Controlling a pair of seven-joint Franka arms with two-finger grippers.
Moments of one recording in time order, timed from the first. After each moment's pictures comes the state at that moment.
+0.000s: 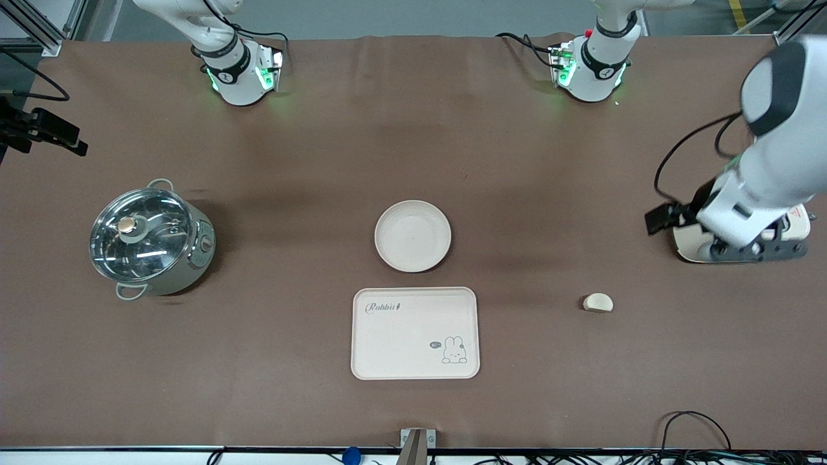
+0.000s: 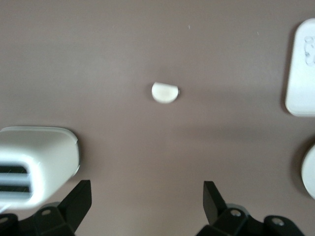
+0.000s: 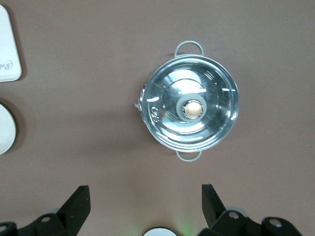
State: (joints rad) left arm -0.07 0.27 -0.08 -1.54 0.03 1.78 -0.17; right arm -0.06 -0.06 -0.02 -1.61 0.03 1.49 -0.01
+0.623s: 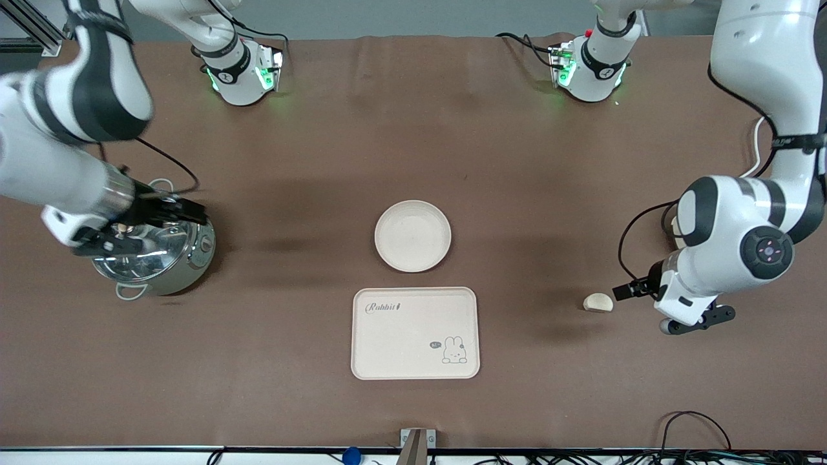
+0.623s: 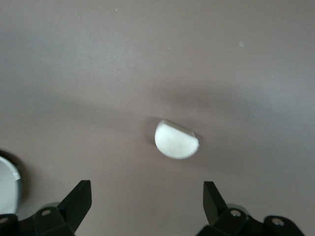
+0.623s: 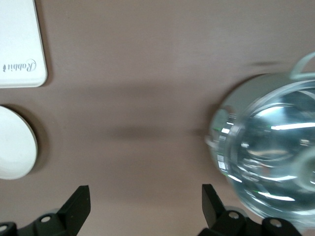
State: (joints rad) left arm -0.03 0.56 -0.07 -1.58 0.03 2.07 -0.39; right arm 0.14 0.19 -0.01 -1.77 0.15 1.85 0.10
